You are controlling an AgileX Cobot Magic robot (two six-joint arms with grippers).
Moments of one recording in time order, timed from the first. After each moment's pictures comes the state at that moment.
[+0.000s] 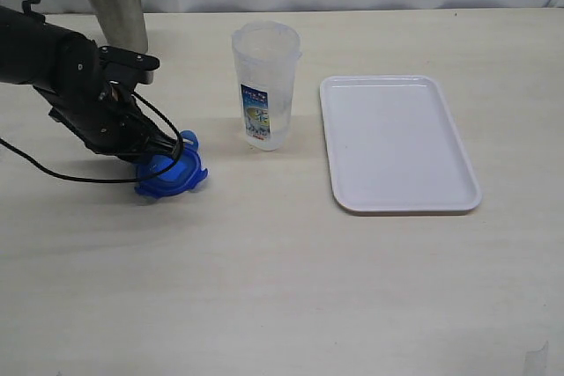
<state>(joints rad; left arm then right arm) -0.35 1.97 -1.06 0.05 0.46 -0.02 0.04 0.00 0.00 -0.09 0.36 0.03</state>
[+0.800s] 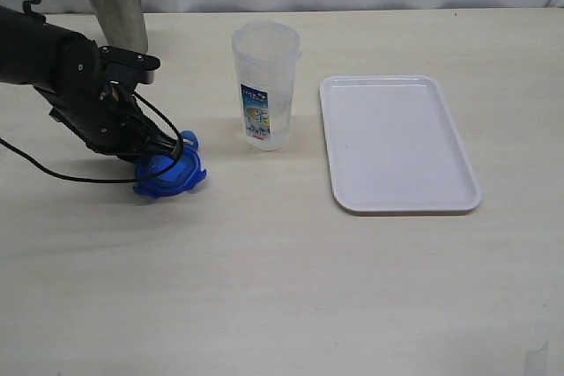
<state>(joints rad) -0.35 1.97 -1.06 0.05 0.46 -0.02 0.04 0.00 0.00 -0.09 0.36 0.03</state>
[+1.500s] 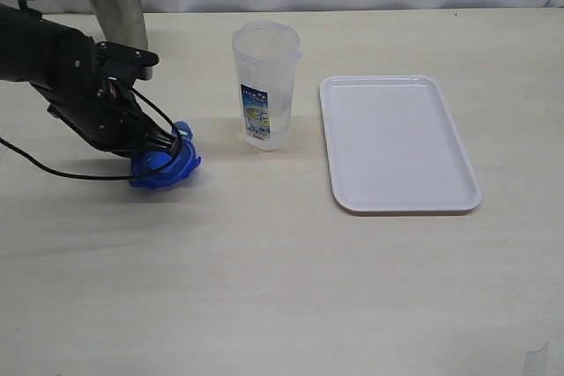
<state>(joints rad) -0.35 1.95 -1.06 0.05 0.46 -0.02 0.04 0.00 0.00 -0.09 0.36 0.03</state>
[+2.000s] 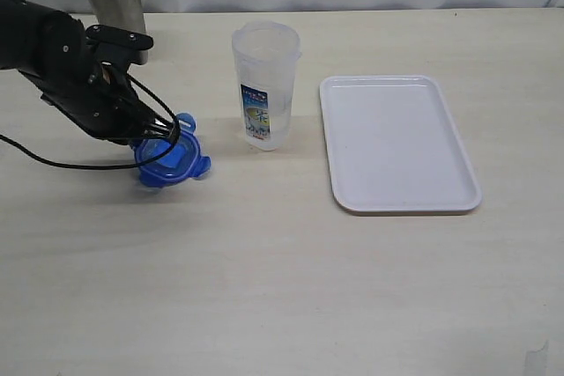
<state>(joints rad) -0.35 1.89 -1.06 0.04 0.48 -0.02 0.04 0.00 0.00 -0.09 0.36 0.03</state>
